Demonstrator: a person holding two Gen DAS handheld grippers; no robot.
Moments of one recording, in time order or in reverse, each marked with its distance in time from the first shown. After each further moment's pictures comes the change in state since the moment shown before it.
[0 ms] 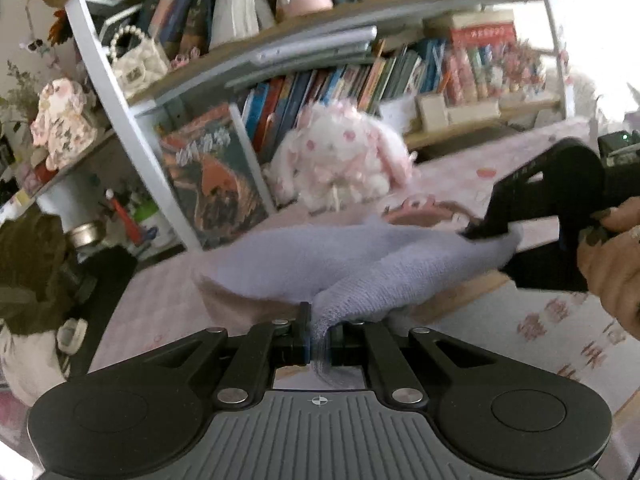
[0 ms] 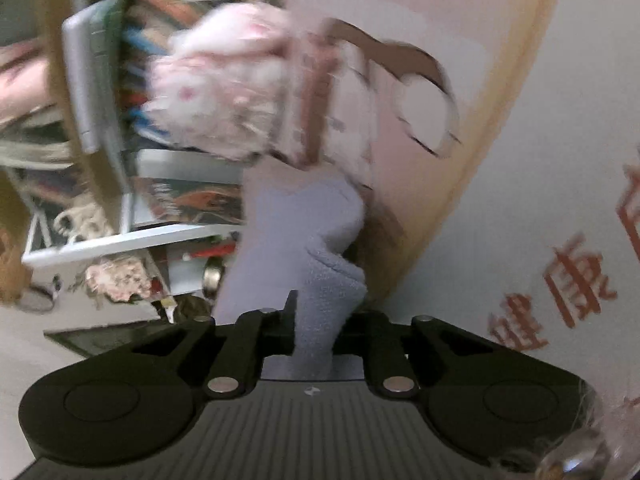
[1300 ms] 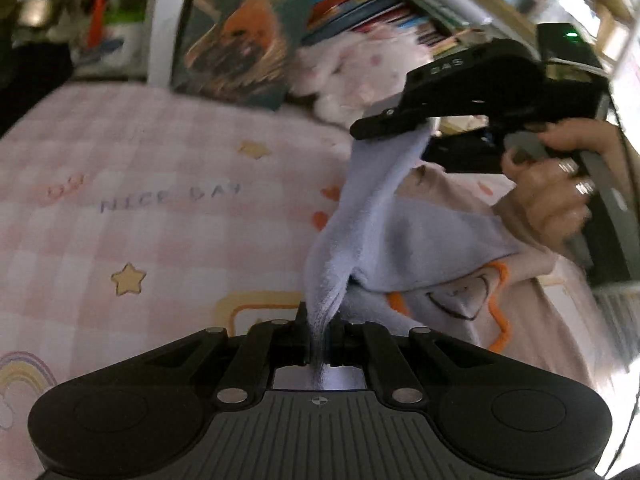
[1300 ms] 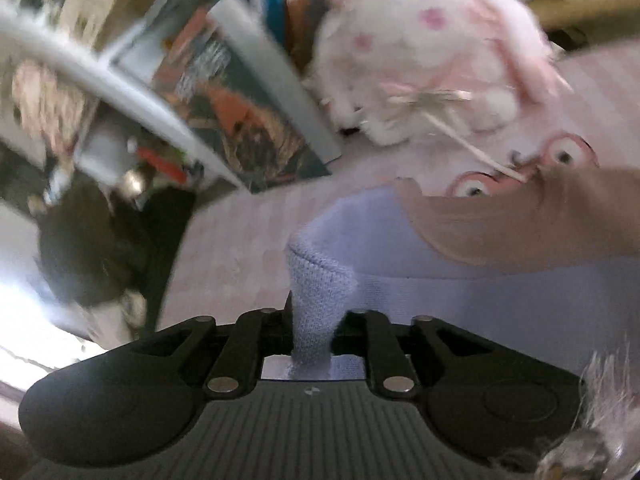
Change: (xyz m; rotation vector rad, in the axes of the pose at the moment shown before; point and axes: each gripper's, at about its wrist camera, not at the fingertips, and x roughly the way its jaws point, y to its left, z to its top) left arm 0.115 0.151 -0.089 -0.494 0.241 -0.434; right arm 0.191 0.154 -0.043 -0.743 0.068 -0.447
